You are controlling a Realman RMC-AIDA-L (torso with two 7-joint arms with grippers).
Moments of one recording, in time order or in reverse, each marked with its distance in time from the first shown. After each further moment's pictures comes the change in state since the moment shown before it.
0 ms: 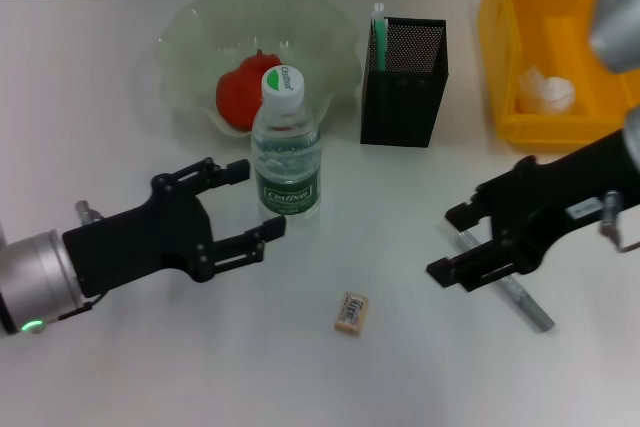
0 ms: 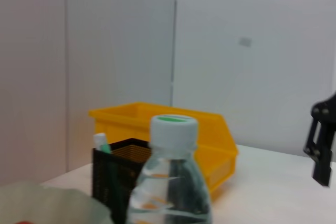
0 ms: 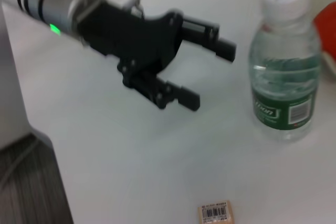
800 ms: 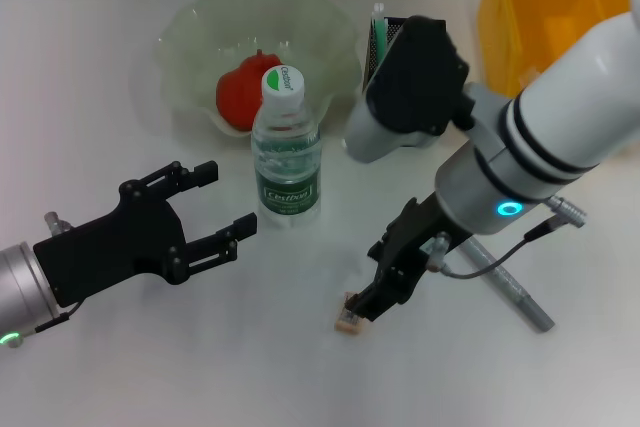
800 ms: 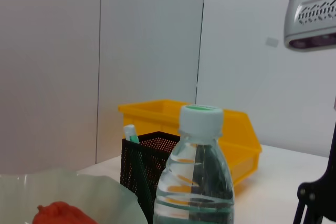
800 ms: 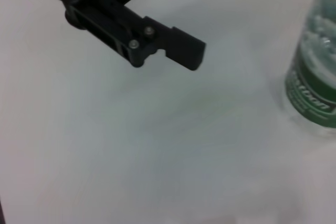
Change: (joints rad) left arm 0.042 0.000 -0.053 -0.005 0.002 0.004 0.012; right arm 0.218 0.008 -0.450 0.333 -0.128 0.364 0.224
